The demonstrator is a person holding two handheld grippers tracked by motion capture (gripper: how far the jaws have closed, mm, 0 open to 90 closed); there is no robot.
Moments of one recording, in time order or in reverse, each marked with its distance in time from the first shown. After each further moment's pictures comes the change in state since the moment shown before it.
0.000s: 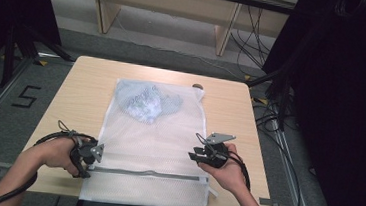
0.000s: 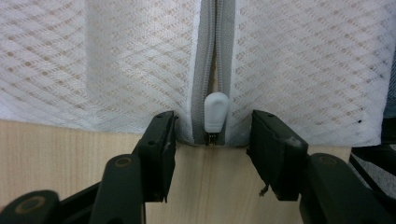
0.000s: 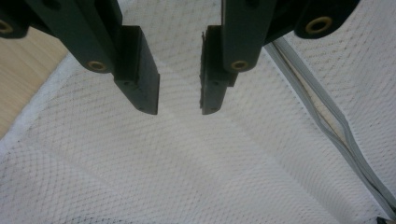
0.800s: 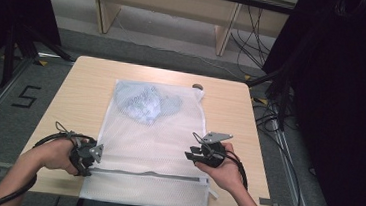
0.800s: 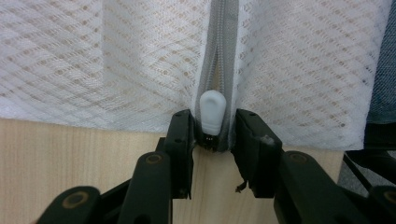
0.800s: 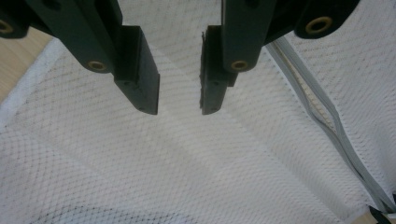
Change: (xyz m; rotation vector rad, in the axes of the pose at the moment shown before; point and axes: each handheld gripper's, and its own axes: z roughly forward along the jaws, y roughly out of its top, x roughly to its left) left arm -0.004 -0.003 -0.001 -0.032 0.005 -0.026; right arm 0.007 0.006 0.004 -0.026 0.019 -0.015
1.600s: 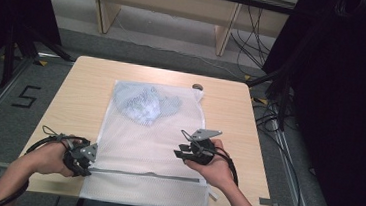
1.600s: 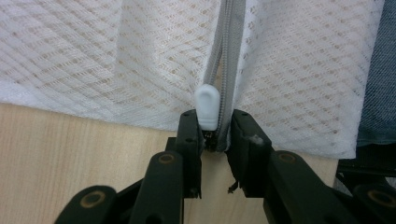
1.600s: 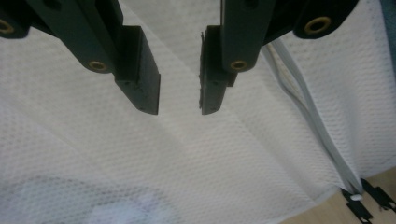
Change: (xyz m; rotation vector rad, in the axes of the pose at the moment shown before) left arm -0.005 -0.016 -0.001 -0.107 0.022 -0.058; right arm 0.021 0.025 0.011 0.023 0.078 -0.025
